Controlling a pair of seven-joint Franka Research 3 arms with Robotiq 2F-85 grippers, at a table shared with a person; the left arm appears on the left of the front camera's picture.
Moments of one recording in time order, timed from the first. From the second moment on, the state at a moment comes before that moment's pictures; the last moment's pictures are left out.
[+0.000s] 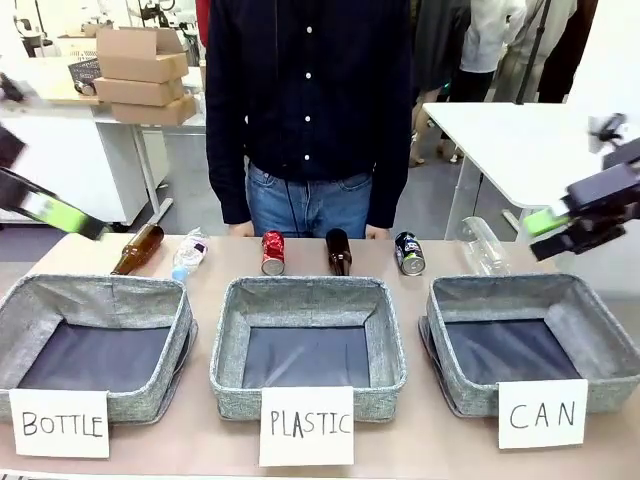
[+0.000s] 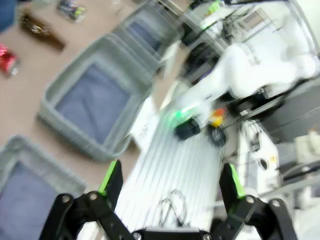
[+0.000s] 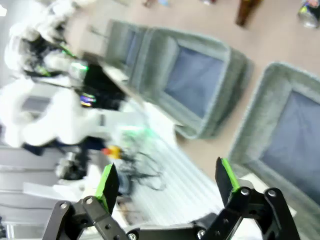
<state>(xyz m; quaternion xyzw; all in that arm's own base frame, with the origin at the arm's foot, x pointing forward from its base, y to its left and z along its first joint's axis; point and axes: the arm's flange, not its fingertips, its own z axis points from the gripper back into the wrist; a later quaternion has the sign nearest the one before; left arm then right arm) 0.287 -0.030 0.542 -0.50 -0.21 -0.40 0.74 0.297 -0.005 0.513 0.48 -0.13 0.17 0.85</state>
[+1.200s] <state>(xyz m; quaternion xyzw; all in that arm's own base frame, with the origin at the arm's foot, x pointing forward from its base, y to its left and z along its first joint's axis) 0.283 0.057 0.528 -0.70 -0.30 -0.24 0.61 0.295 -0.085 0.505 0.62 -0.16 -0.04 0.76</state>
